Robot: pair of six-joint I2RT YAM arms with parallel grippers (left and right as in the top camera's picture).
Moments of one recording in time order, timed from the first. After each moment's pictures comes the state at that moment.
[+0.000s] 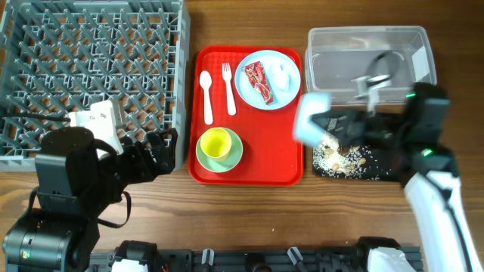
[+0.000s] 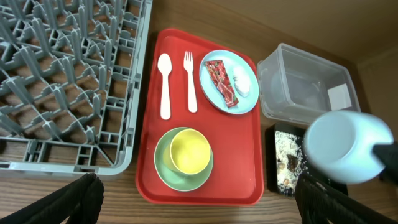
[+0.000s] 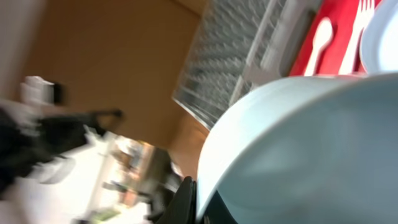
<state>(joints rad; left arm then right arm) -0.14 0.83 1.26 -1.12 0.19 -0.42 -0.02 1.10 0.80 -0.39 -1.18 0.45</state>
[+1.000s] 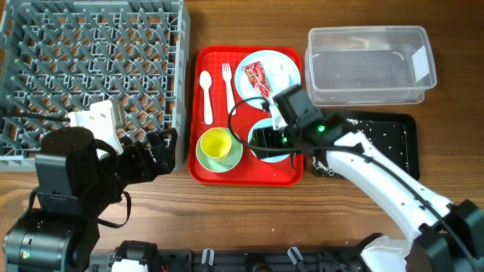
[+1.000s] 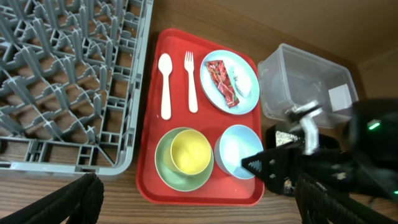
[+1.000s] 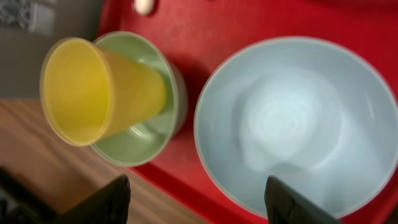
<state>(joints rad) -0.14 0.83 1.26 -1.12 0.19 -0.42 0.57 1.50 1.07 -0.71 -0.28 0.37</state>
